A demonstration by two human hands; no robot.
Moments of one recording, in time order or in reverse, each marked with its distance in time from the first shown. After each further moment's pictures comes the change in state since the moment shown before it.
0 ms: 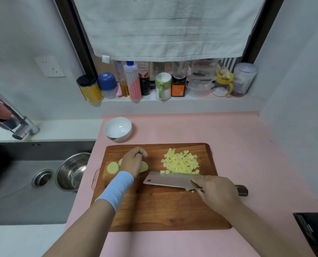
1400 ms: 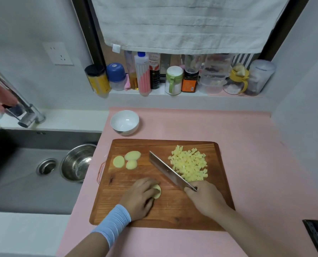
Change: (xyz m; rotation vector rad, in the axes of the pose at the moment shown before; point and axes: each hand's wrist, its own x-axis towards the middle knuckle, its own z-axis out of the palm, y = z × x) left_hand -0.060 -0.122 -0.001 0.643 -0.316 0.851; right_hand 0.018 -0.055 0.001 0.696 -0.299 0.396
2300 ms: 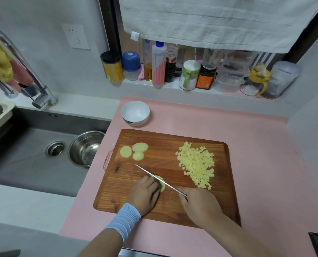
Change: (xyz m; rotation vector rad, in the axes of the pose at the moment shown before) left_hand -0.008 0.018 0.028 0.075 0.232 -0.205; right_hand -0.013 -0.015 0.028 -0.345 -0.007 -0.284
